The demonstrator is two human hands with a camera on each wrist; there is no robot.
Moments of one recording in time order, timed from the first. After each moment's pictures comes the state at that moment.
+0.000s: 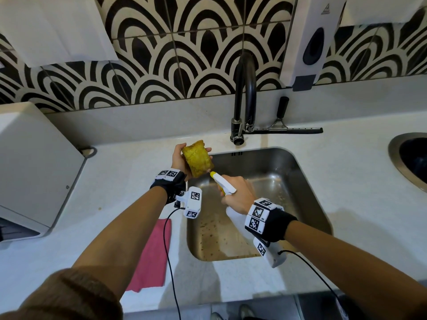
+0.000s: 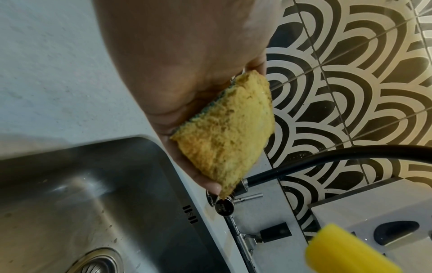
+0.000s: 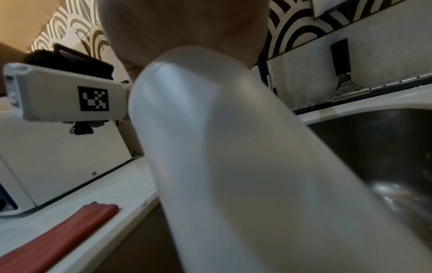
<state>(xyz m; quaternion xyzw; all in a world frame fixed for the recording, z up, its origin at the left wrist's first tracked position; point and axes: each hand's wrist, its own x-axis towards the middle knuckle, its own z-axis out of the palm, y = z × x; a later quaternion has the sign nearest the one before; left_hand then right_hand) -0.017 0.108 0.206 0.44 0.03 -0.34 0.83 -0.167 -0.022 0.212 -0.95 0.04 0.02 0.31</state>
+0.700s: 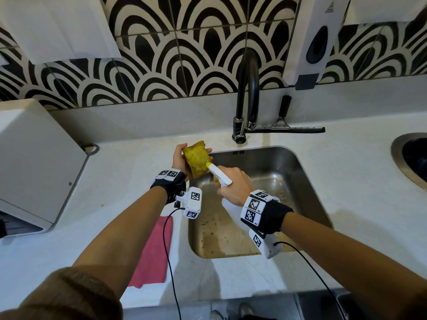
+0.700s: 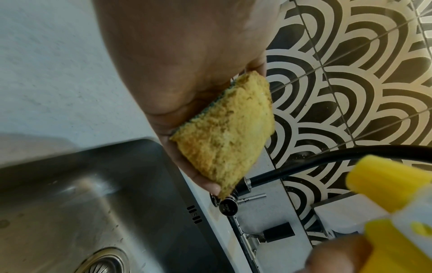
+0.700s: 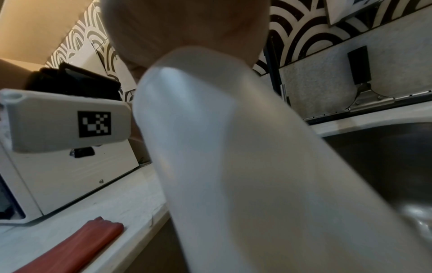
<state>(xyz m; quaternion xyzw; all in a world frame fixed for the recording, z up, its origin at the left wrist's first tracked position) -0.022 0.114 0.204 0.43 0.04 -0.34 0.84 -0.161 -0.014 0.231 -0.95 0.03 0.00 0.31</state>
